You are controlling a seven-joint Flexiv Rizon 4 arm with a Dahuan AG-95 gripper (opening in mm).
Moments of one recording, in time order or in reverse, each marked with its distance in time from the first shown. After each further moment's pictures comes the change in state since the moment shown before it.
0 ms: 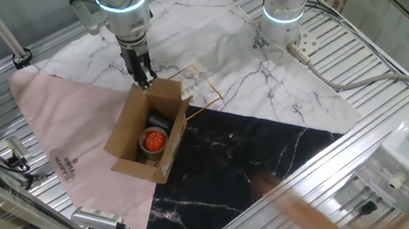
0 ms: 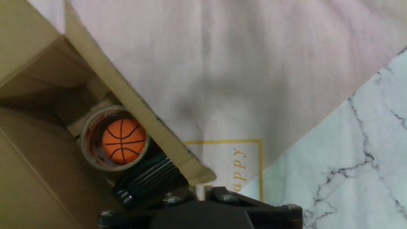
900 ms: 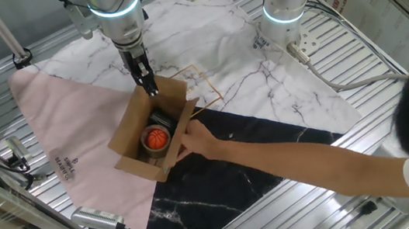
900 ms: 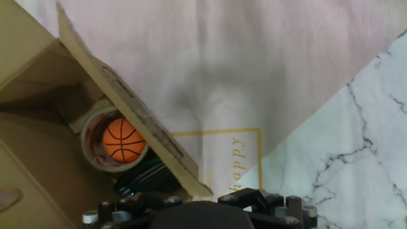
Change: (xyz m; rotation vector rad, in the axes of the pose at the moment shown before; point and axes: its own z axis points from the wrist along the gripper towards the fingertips) arm -0.002 0.001 0.001 0.004 0.049 0.015
